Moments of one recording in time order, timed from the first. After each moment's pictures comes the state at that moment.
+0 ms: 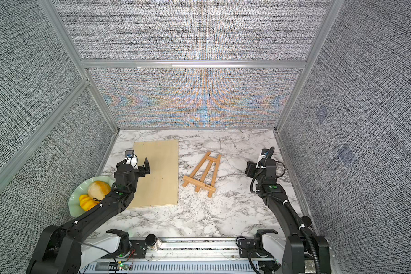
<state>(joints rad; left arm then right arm) -0.27 1.15 0.39 0.49 -0.40 0.01 0.01 1.08 0.57 0.00 0.01 0.22</state>
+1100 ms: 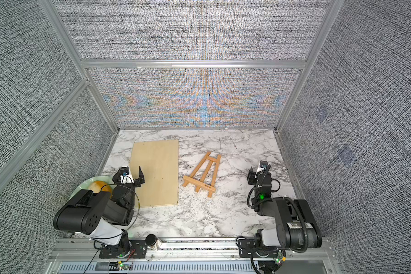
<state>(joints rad) -0.15 1.57 0.06 1.50 -0.30 0.13 -0.01 1.44 0.21 0.95 0.17 0.05</state>
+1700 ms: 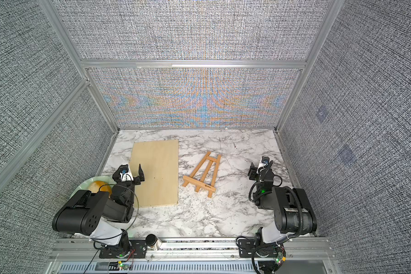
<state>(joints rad) -0.11 1.55 0.12 1.43 -0.25 0.10 -0.07 1.54 0.31 0.98 0.07 0.07</state>
